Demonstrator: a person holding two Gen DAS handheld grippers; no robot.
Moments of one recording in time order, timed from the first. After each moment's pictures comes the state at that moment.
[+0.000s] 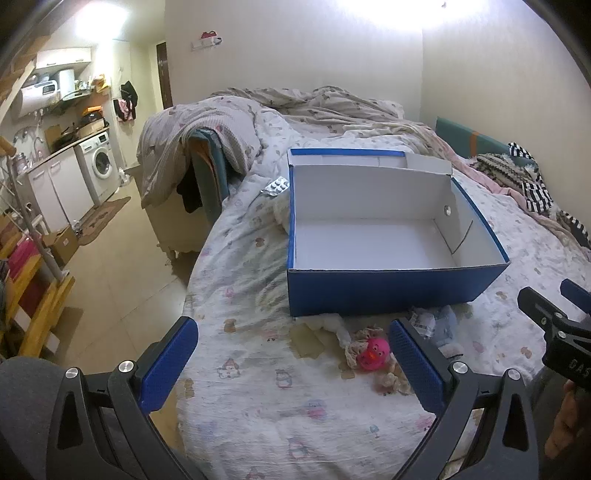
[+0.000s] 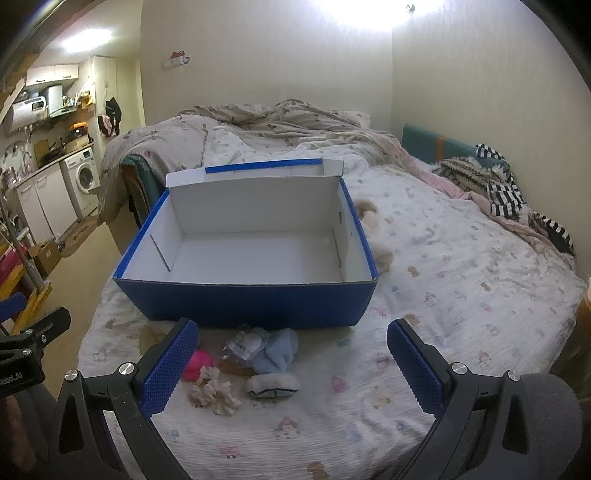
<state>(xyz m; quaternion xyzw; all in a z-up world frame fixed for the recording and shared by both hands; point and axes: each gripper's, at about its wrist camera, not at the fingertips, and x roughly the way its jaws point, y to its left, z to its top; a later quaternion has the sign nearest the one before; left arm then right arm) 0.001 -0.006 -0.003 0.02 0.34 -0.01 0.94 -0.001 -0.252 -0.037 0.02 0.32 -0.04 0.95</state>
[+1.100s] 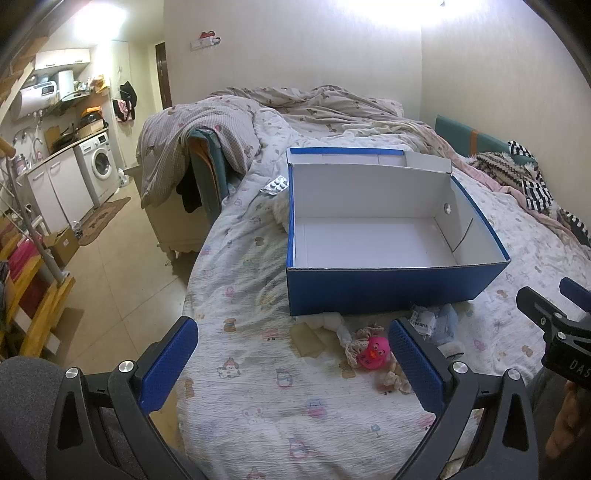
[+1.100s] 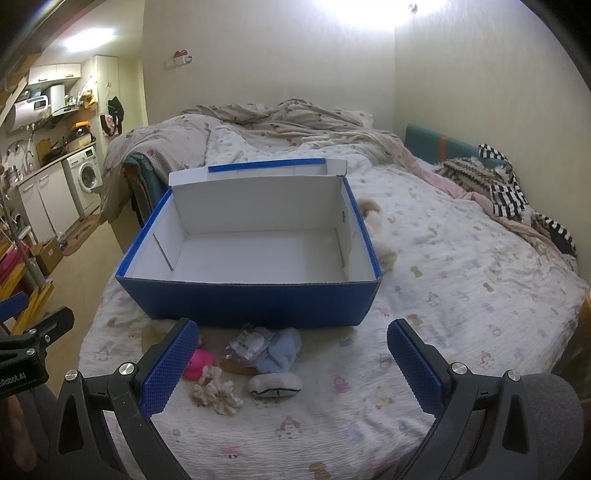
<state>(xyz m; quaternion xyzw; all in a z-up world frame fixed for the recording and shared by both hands) 0.000 -0.004 -0.005 0.02 0.35 -0.02 0.94 -0.005 -0.250 -0.036 0.02 0.32 -0.04 0.95</state>
